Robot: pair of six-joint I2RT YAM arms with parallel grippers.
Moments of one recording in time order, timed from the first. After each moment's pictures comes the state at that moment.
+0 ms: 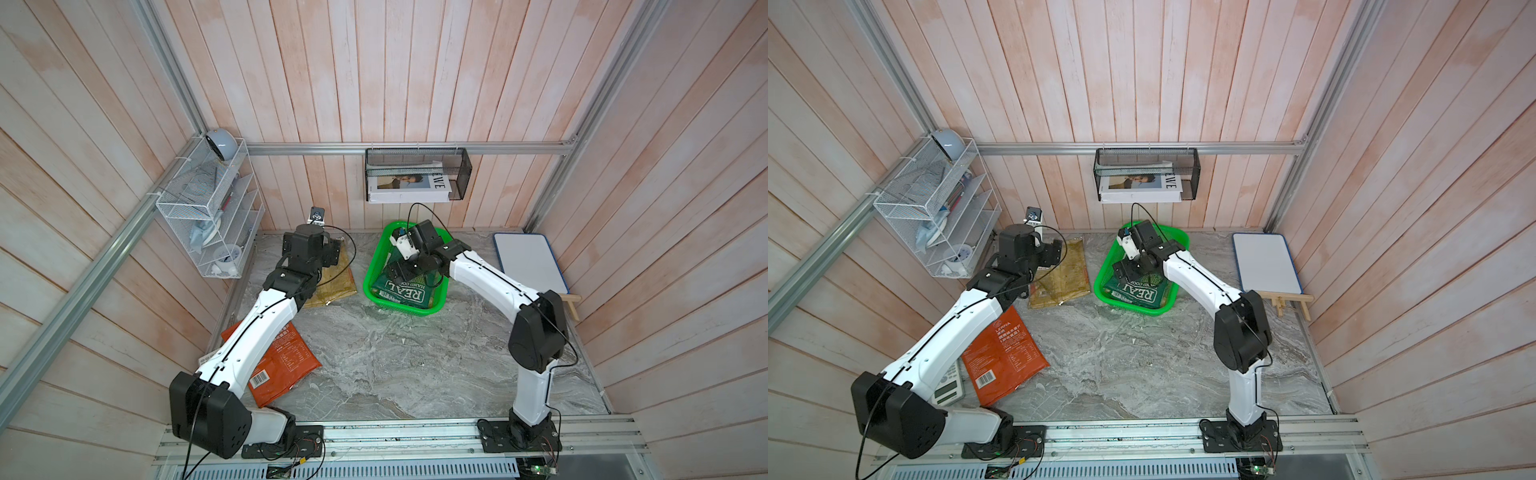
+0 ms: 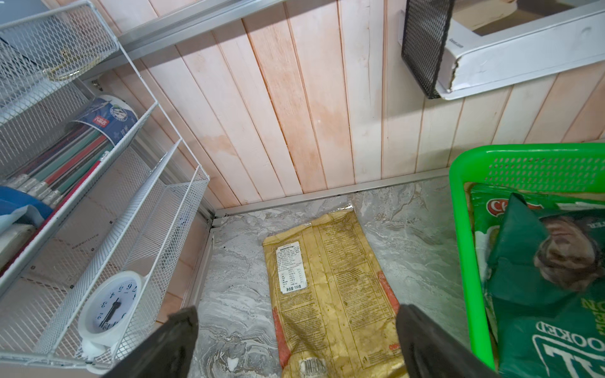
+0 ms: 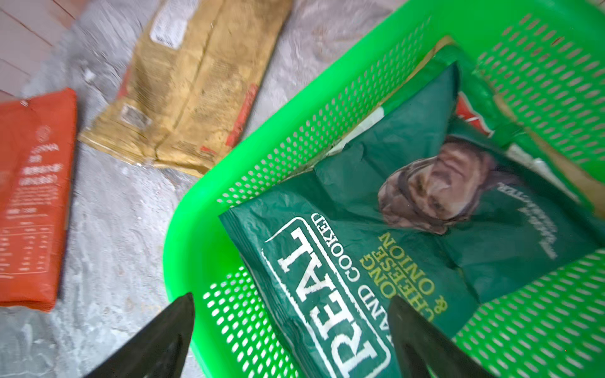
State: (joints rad) left arm -0.33 1.39 1.29 -0.33 -0.44 0.09; right arm 0.62 1.87 1.69 -0.66 -0.14 0.09
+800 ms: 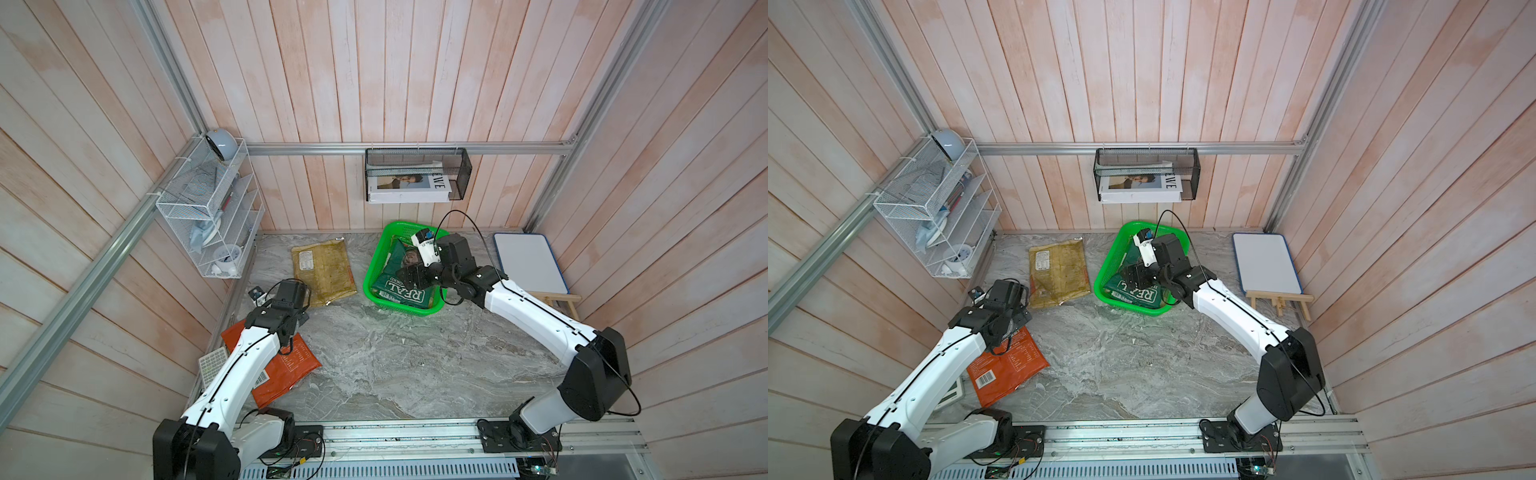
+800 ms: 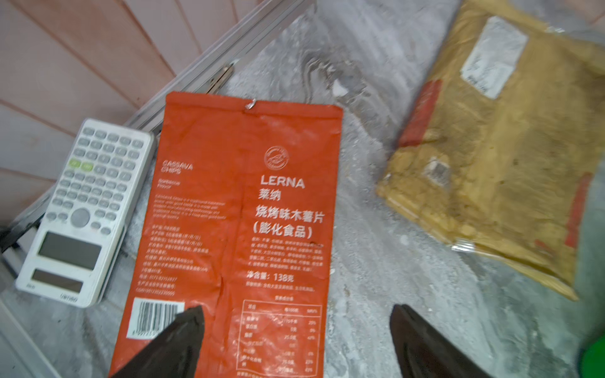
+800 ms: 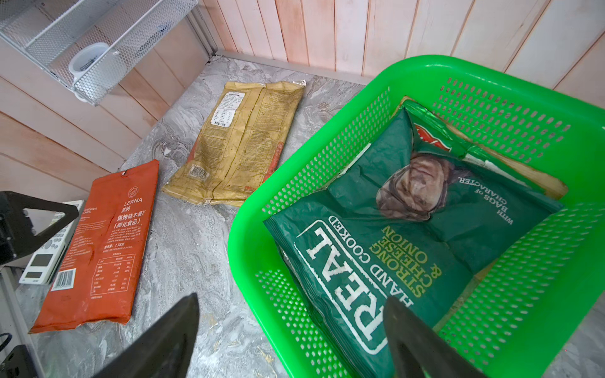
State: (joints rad) left arm -0.17 1.13 0.87 -0.92 -0.45 -0.89; right arm 0.61 1.55 1.29 -0.34 -0.17 0.21
